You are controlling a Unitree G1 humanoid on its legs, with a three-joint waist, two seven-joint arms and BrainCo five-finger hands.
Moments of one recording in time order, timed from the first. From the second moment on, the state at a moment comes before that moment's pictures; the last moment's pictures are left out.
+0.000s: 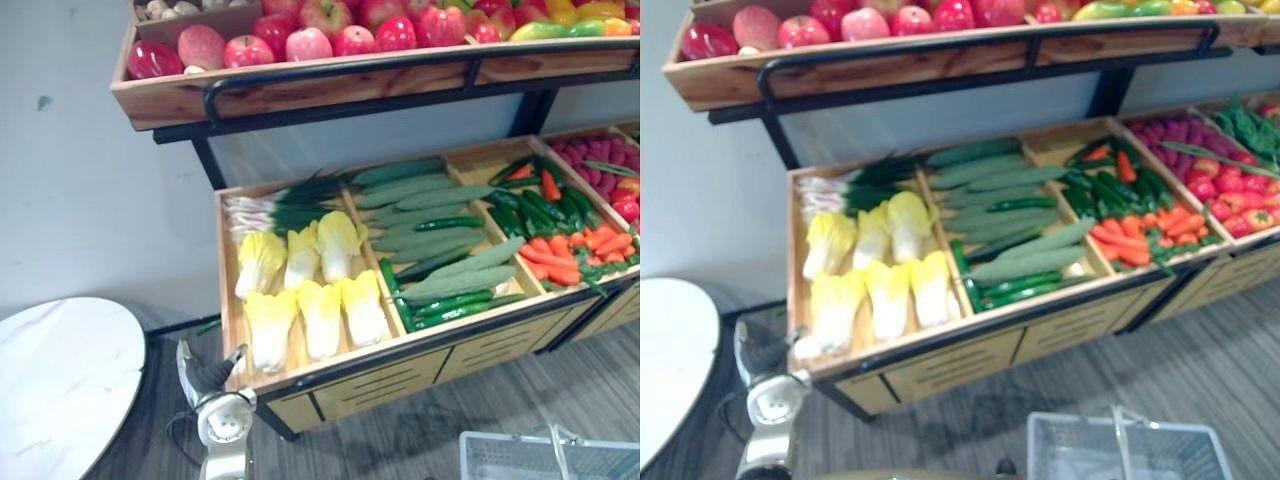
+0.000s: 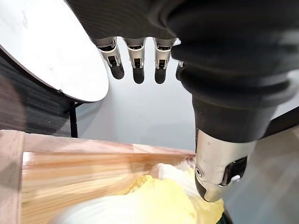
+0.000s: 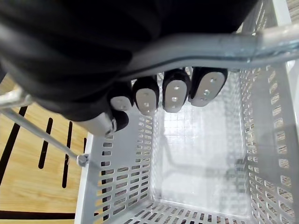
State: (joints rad) left arm 0.05 0.03 0.31 0.45 0.25 -0.11 0.54; right arm 0.23 -0.20 -0.50 0.97 -0.35 -0.08 -0.15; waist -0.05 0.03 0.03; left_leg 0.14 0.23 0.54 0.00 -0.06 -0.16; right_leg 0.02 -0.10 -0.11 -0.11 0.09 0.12
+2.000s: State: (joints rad) left arm -0.11 0.12 0.18 0.65 0.26 -0.11 0.62; right arm 0.10 -0.27 -0.38 1.07 -0.35 -0.12 -0.21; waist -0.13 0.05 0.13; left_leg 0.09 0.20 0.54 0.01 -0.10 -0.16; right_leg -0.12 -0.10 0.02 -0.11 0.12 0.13
